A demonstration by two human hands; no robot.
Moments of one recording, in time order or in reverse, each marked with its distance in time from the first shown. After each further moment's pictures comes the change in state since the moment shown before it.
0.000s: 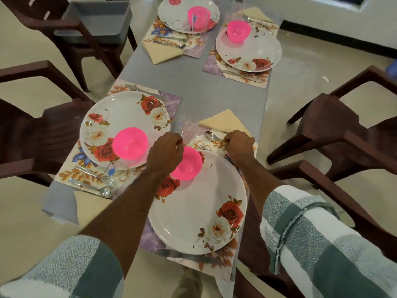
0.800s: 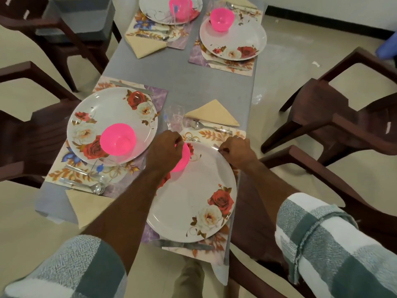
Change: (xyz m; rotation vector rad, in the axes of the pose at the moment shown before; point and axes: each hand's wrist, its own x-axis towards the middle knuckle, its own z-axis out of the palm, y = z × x) left_hand -0.017 0.036 0.011 0.011 -0.029 0.039; right_hand -0.045 0.059 0.011 0.050 -0.086 -0.275
